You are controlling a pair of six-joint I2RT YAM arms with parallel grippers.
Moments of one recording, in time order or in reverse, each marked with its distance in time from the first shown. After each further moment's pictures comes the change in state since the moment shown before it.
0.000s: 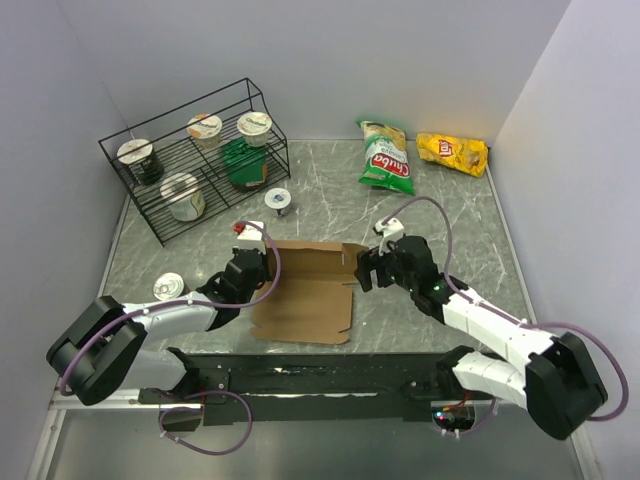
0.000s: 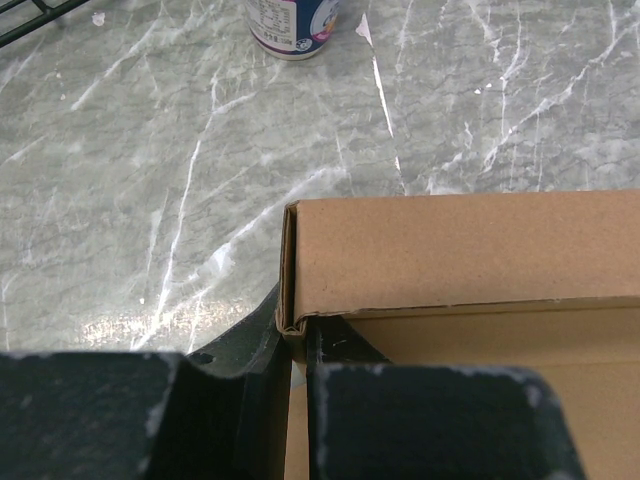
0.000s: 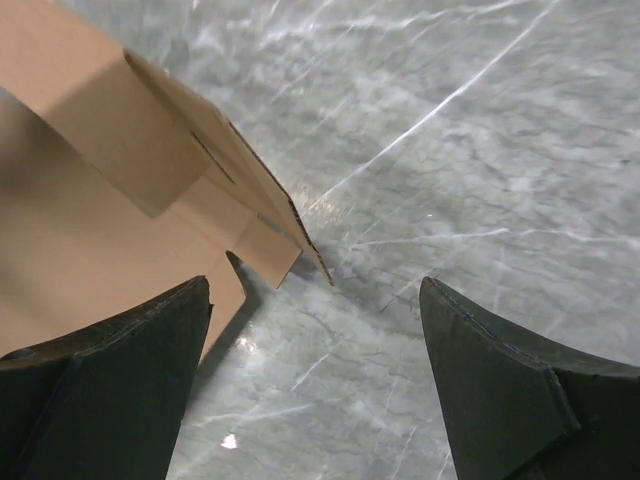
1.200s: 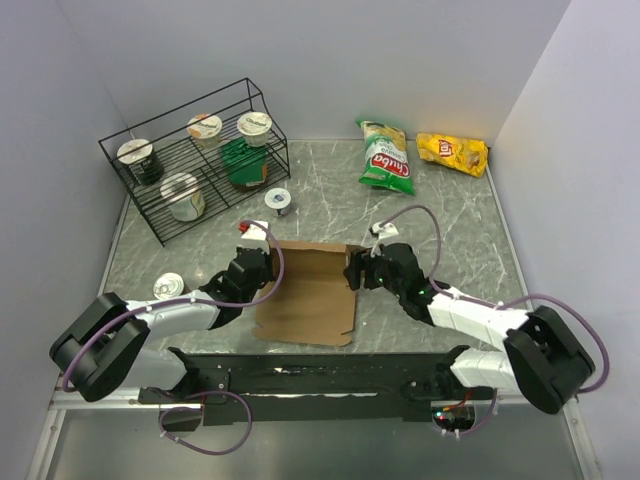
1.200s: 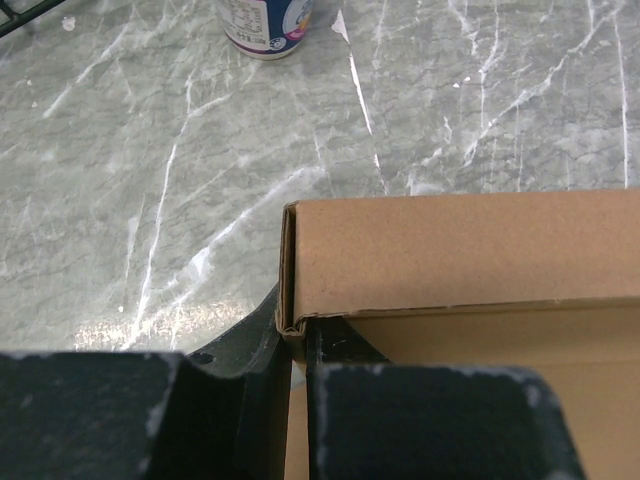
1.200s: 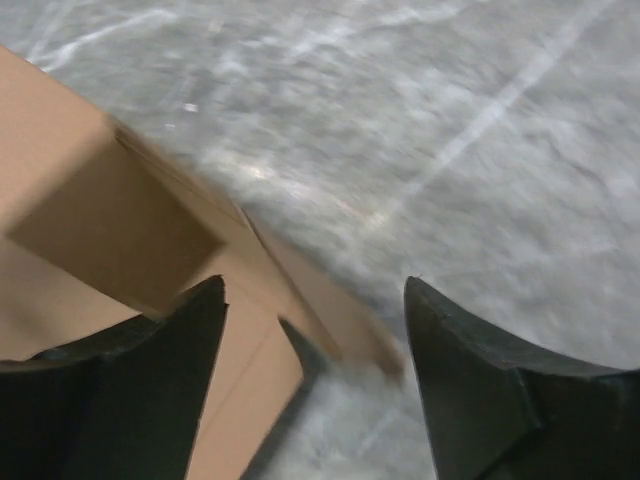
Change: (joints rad) left arm -0.013 0.022 0.017 0.006 0.024 0.013; right arm 0.076 0.188 -0.061 0.288 0.049 0.197
